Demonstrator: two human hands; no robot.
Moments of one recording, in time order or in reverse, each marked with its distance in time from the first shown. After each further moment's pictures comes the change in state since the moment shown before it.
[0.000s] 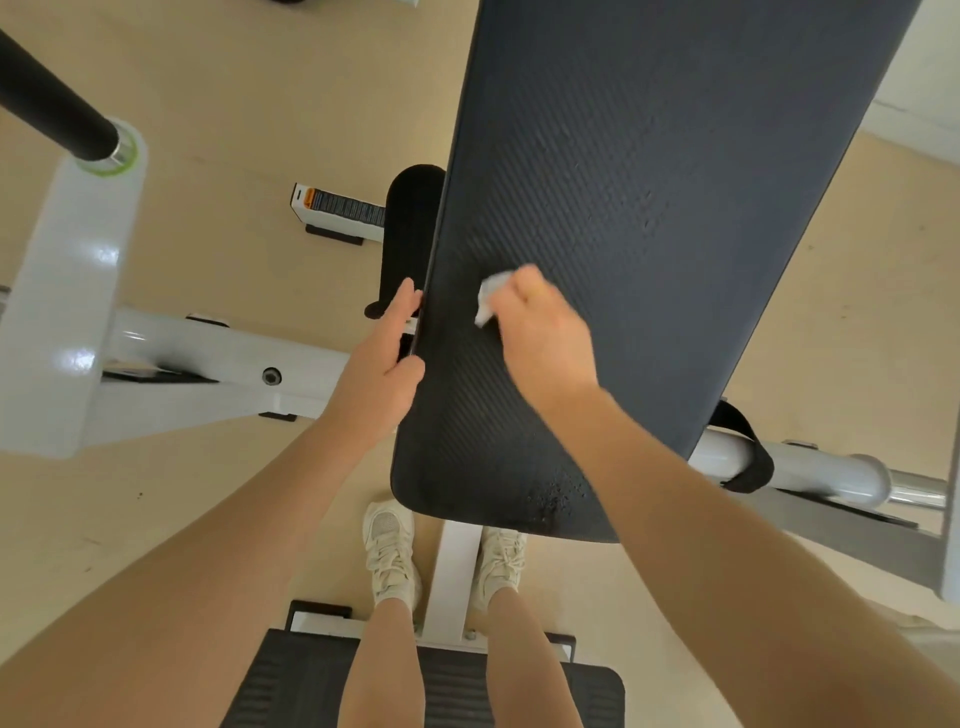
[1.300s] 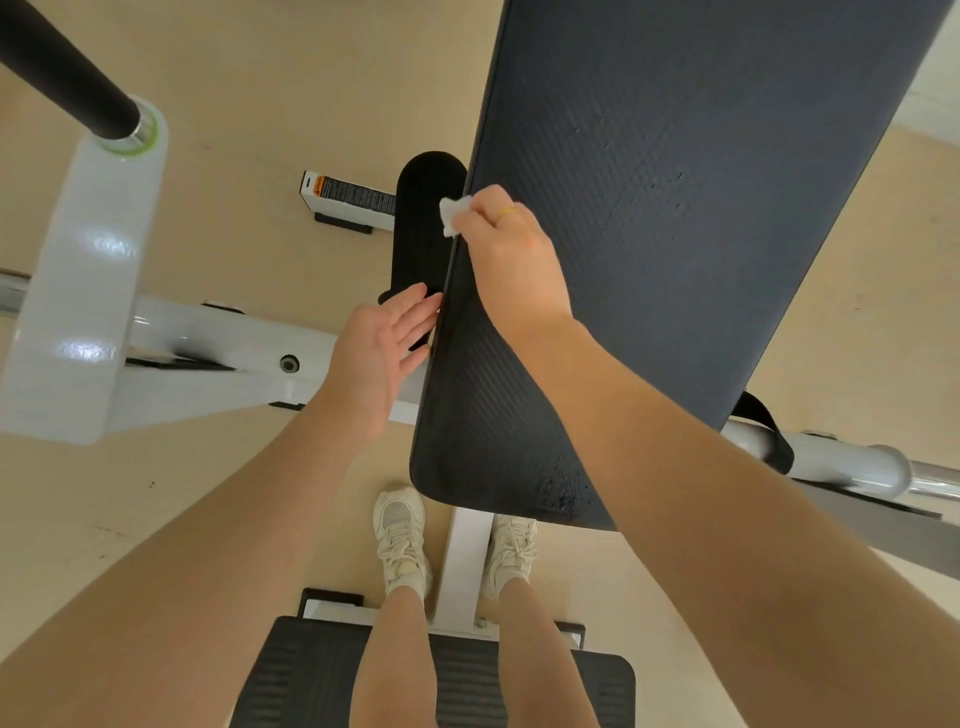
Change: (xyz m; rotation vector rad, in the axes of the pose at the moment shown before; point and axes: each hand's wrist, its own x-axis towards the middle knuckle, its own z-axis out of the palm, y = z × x) left_hand 0.004 -0.006 -0.012 -0.754 0.057 -0.243; right_hand 0.051 -0.034 0.008 -0.019 0.079 -0.054
